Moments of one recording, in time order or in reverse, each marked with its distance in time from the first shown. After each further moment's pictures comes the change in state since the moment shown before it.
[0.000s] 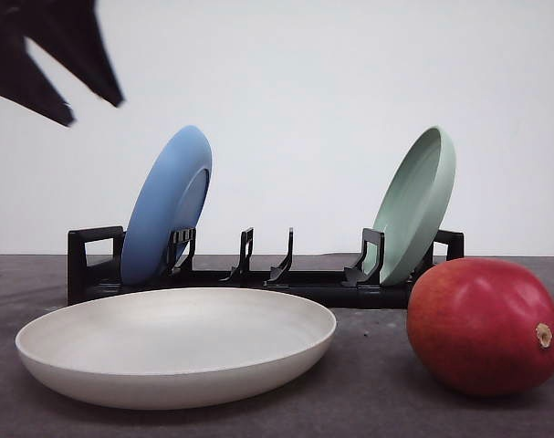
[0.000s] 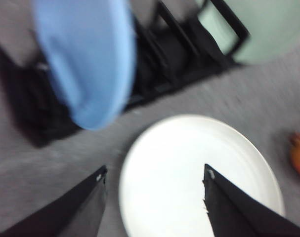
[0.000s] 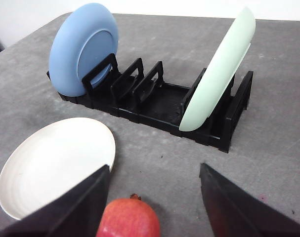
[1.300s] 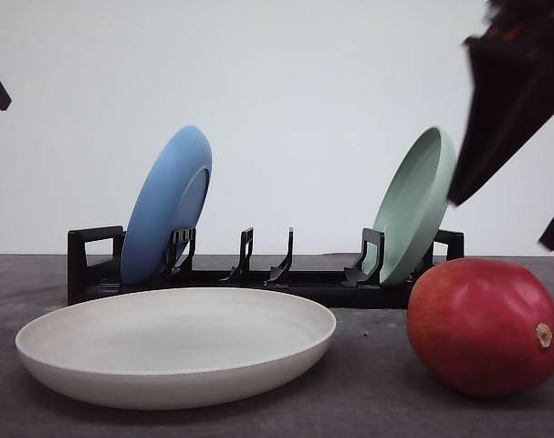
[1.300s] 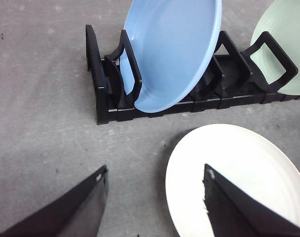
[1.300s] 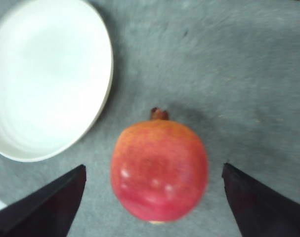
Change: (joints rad) left_arx 0.179 -0.371 -0.270 0.050 0.004 -0.069; right_arx 0.292 0.582 0.076 -0.052 0.122 0.270
